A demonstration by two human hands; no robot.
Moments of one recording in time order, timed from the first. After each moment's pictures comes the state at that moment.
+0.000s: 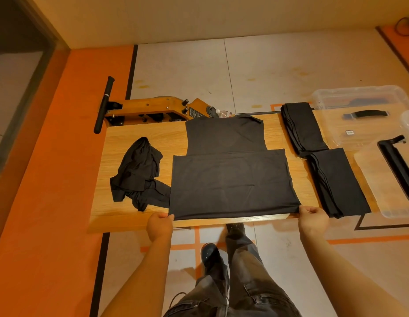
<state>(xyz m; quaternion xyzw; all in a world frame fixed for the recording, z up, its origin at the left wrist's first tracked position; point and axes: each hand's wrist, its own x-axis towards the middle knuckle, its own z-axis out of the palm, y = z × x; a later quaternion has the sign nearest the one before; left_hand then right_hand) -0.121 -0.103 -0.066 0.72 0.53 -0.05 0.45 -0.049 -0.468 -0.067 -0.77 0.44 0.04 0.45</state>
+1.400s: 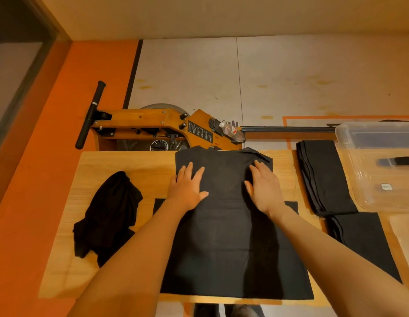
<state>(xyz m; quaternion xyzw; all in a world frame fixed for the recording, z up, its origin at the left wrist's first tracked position) 0.150 -0.129 -0.067 0.96 0.07 -0.26 0.09 0.200 -0.361 -0.081 -0.97 -0.15 0.12 0.13</state>
